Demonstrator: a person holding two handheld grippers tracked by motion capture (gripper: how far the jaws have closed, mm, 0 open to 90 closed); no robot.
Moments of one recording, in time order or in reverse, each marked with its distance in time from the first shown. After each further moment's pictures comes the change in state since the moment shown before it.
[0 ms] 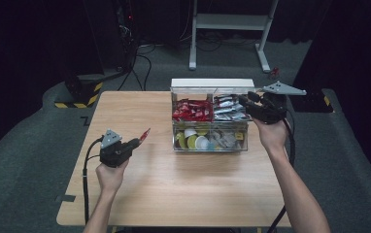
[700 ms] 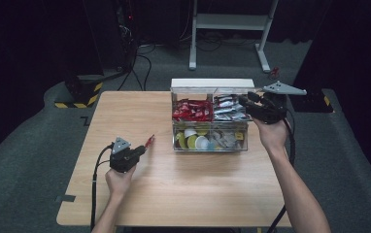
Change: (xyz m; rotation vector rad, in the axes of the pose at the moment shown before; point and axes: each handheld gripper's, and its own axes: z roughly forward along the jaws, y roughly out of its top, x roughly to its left) left arm -0.002 -0.034 0.032 0.050 0.014 -0.030; right arm -0.001 0.000 0.000 0.003 0.010 0.006
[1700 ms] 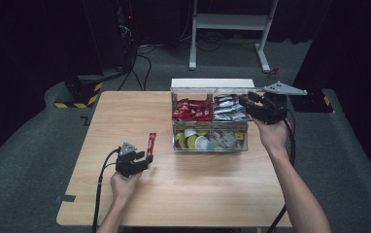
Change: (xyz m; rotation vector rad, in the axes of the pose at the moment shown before) left arm -0.005 -0.017 0.017 0.097 -0.030 -0.032; right arm 0.001 0.000 -0.001 -0.005 -0.001 -0.002
